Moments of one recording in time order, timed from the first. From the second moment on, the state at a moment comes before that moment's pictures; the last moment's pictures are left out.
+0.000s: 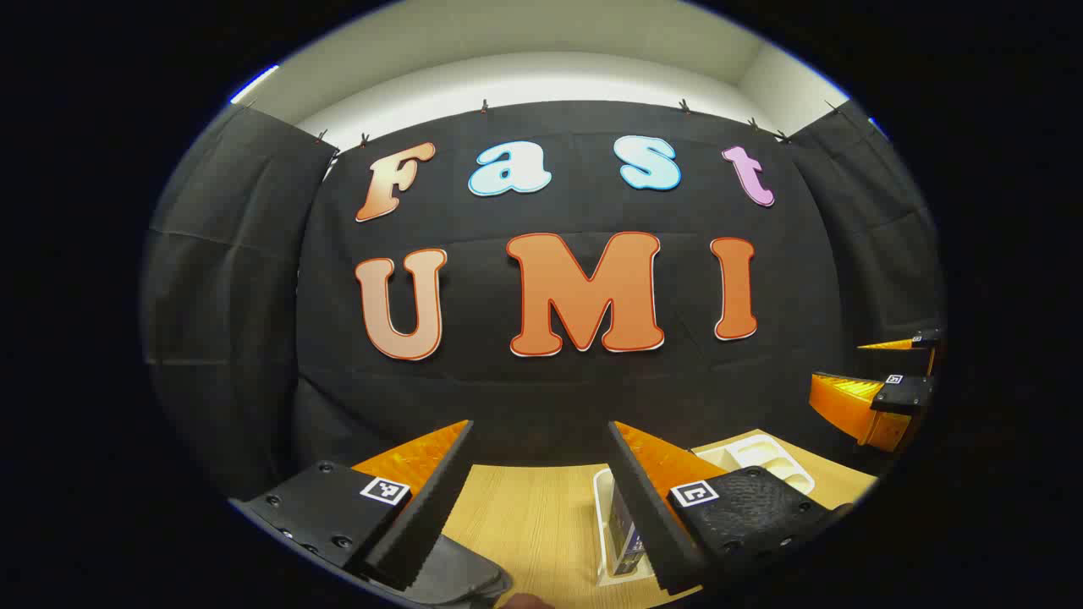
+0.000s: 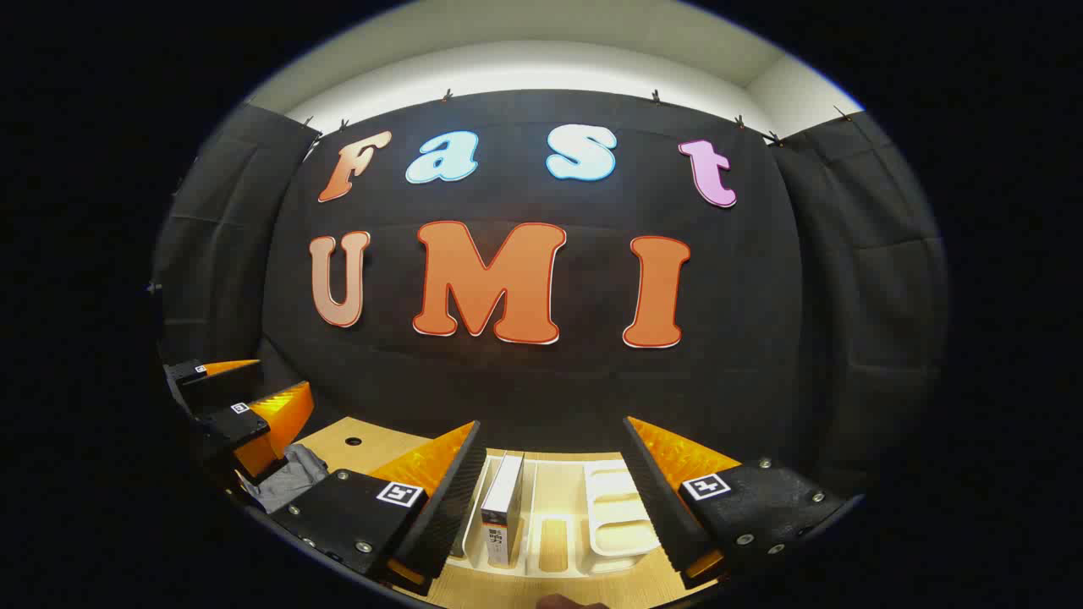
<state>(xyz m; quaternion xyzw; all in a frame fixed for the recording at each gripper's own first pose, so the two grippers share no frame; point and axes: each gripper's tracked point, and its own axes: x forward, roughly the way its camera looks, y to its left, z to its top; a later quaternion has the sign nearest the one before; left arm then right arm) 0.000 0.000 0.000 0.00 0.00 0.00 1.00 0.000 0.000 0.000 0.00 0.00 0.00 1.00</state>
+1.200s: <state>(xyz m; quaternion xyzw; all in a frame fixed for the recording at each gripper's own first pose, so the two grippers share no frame) 0.013 0.012 -0.003 0.06 0.00 -0.01 1.00 0.034 0.018 -0.016 0.00 0.02 -0.01 1.00</state>
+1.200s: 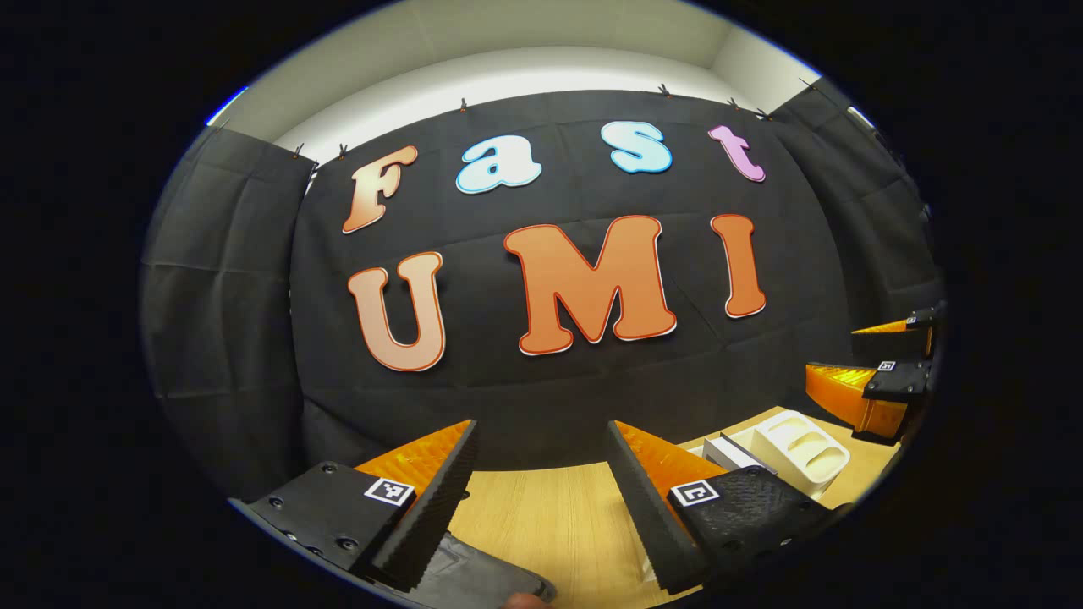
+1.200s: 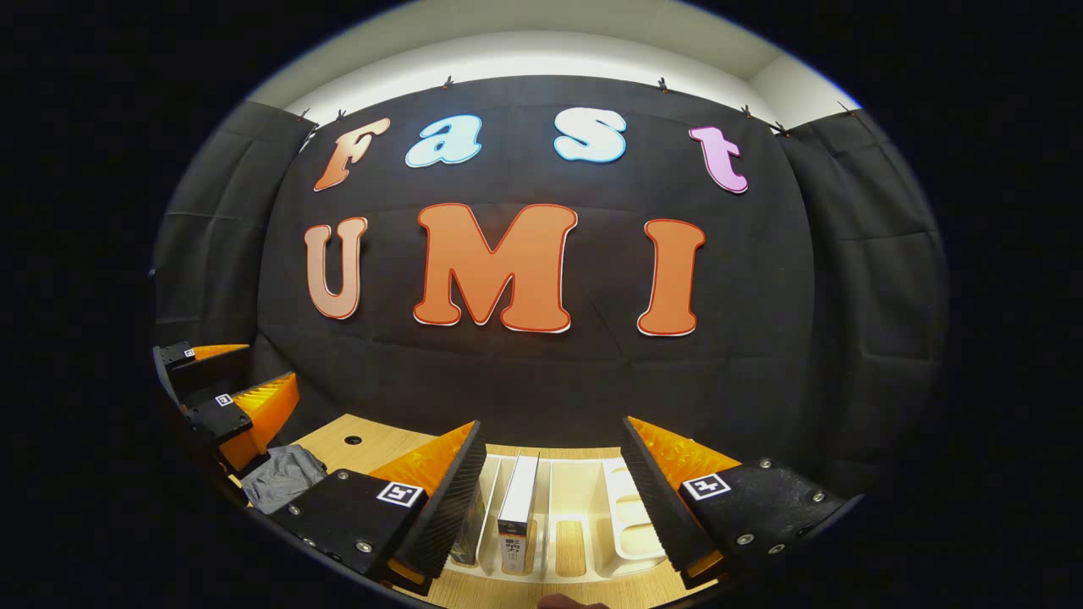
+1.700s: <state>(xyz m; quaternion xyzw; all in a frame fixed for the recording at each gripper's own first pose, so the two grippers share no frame) 0.009 0.018 -0.038 0.13 0.04 0.00 0.99 0.042 0.009 -0.023 -0.01 0.03 -0.03 1.00</state>
